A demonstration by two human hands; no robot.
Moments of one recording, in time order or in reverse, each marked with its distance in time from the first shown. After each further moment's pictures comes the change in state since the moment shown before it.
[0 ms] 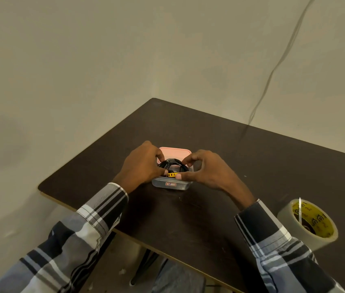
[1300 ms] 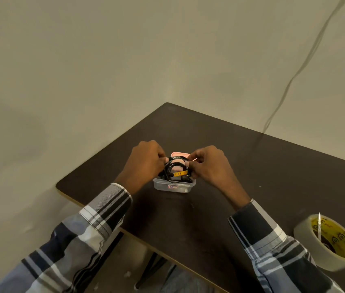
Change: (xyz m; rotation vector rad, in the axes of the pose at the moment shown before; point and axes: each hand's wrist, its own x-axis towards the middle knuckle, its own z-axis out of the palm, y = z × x) left_hand -0.007 -0.014 -0.025 -0.122 0.090 -0.062; right_hand 0.024 -0.030 0.014 0.050 0.182 0.063
